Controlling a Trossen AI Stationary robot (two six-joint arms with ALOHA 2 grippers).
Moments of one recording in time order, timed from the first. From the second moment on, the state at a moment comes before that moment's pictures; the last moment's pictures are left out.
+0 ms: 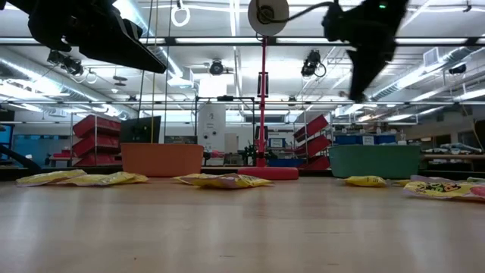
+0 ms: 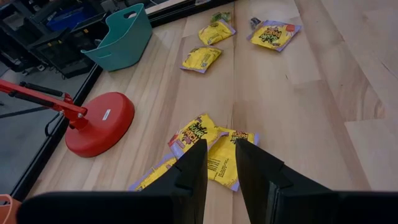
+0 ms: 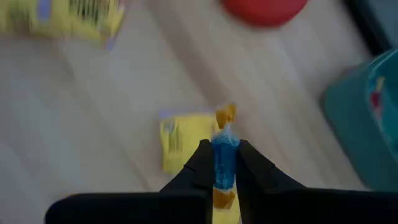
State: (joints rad) left arm -0.49 1.14 0.60 -0.05 -0.68 -0.06; right arm 0.12 1.42 1.15 -1.10 0.41 0.65
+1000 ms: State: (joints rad) left arm -0.49 1.14 0.60 -0.05 -0.68 -0.06; right arm -0.76 1.61 1.27 -0.90 0.23 0.49
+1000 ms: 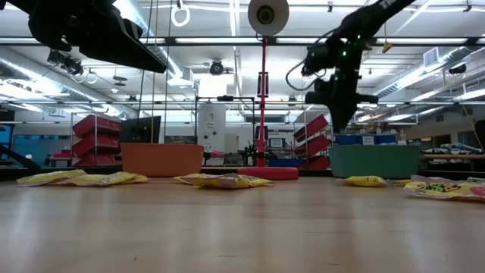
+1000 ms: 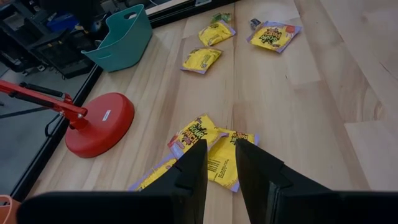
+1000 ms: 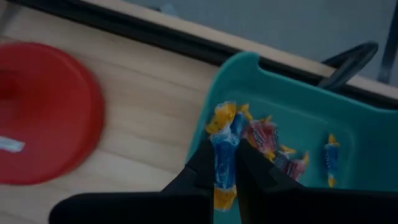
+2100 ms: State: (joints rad) left arm -0.49 1.14 0.60 -0.05 -0.68 -0.06; right arm -0.82 1.79 1.27 -0.85 0.23 0.49
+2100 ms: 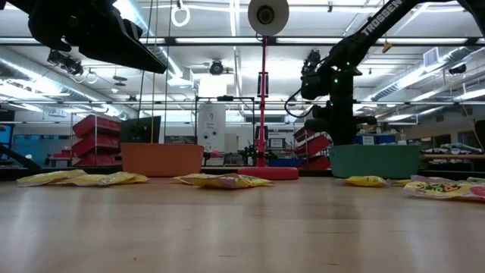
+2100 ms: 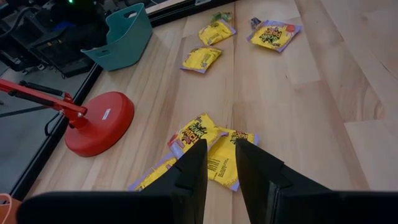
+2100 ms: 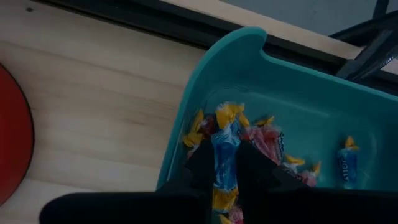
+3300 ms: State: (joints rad) left arm -0.49 1.14 0.60 -0.05 -0.68 -0.07; right arm -0.82 1.79 1.27 -0.85 0.20 0.47
